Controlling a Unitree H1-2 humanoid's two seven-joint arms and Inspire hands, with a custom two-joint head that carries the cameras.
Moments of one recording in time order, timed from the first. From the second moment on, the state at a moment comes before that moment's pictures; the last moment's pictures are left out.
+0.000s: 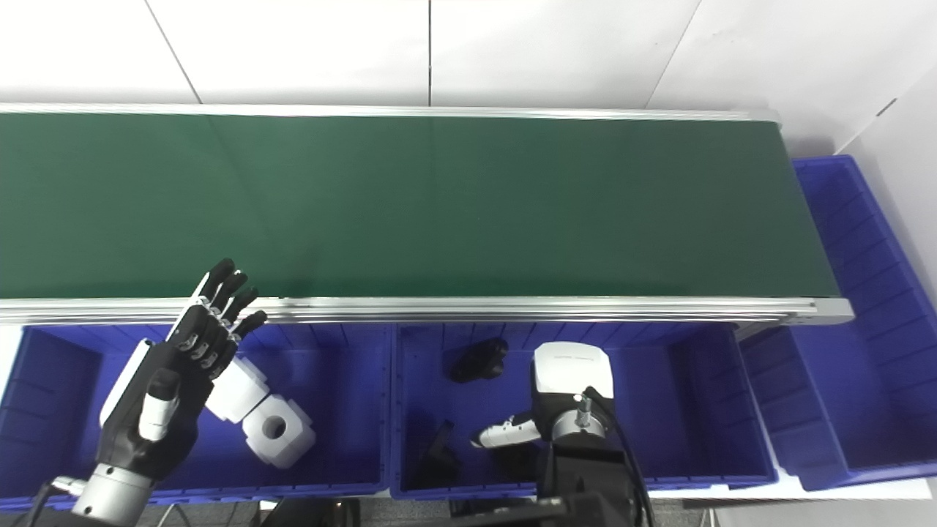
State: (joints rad) left arm 0.47 0.22 -0.19 -0.38 -0.21 -0.01 -0.27; right arm 0.44 0.03 0.26 -0.48 -1.74 0.28 0.77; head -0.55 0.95
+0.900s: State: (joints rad) left arm 0.48 0.22 -0.24 -0.15 -0.10 -0.11 -0.26; right arm 0.69 0.11 0.25 -0.12 -0.41 -0.32 -0.08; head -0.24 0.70
